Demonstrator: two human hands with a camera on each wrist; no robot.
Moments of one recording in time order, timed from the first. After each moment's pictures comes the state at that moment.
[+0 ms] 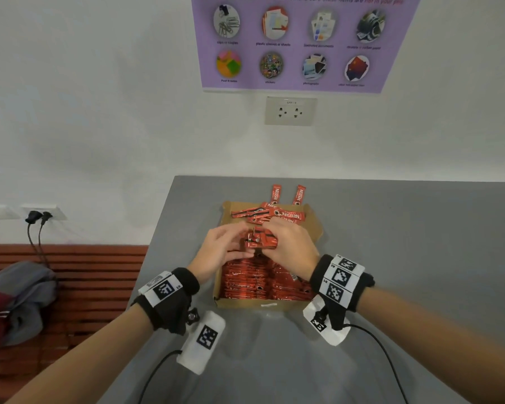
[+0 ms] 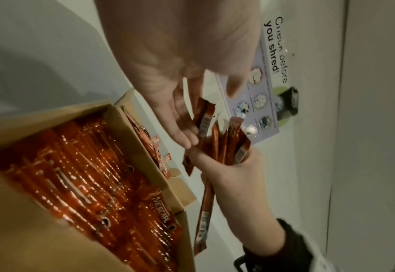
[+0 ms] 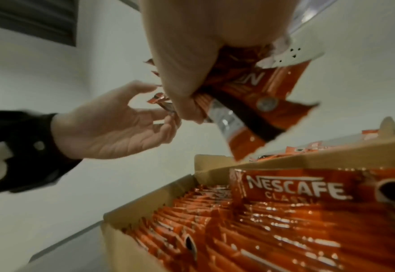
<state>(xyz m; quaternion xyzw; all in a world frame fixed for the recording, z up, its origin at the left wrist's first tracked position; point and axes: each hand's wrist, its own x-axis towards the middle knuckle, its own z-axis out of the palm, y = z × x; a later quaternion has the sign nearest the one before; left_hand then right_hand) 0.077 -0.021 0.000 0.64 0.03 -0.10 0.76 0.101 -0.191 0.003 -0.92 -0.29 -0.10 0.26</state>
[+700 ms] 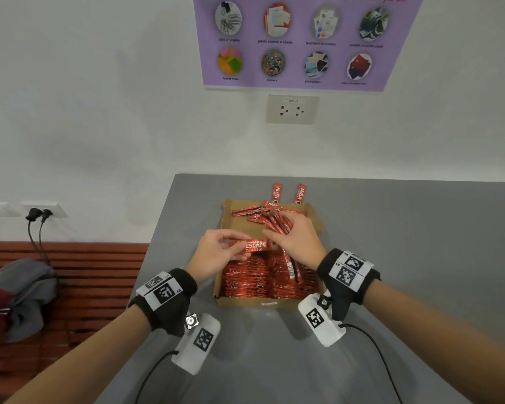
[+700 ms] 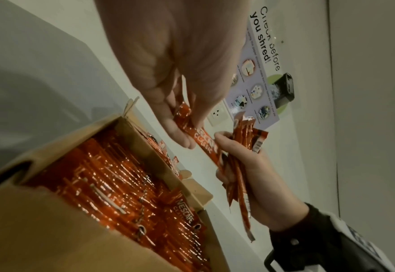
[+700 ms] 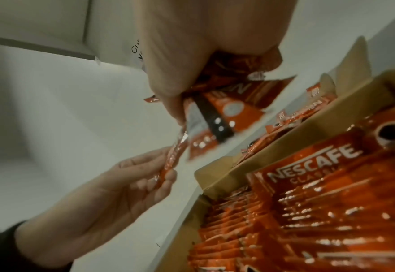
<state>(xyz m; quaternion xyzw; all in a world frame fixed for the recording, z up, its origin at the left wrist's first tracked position) 0.076 -0.013 -0.014 0.71 0.00 -0.07 0.70 0.109 -0.198 0.006 -0.86 -0.16 -0.03 0.49</state>
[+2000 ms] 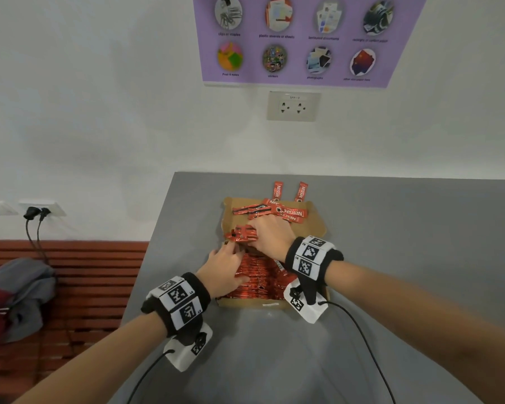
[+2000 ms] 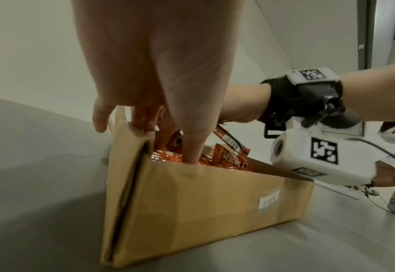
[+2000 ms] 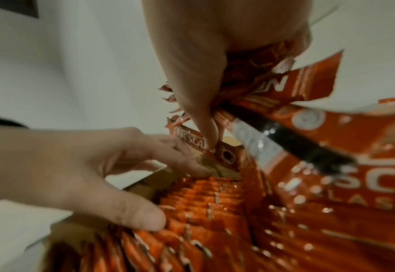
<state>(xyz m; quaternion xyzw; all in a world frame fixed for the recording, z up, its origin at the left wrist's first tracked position) 0.079 -0.015 -0.049 0.97 -0.16 -0.13 0.13 0.135 -0.155 -0.008 -0.96 -0.26 0.03 0.14</state>
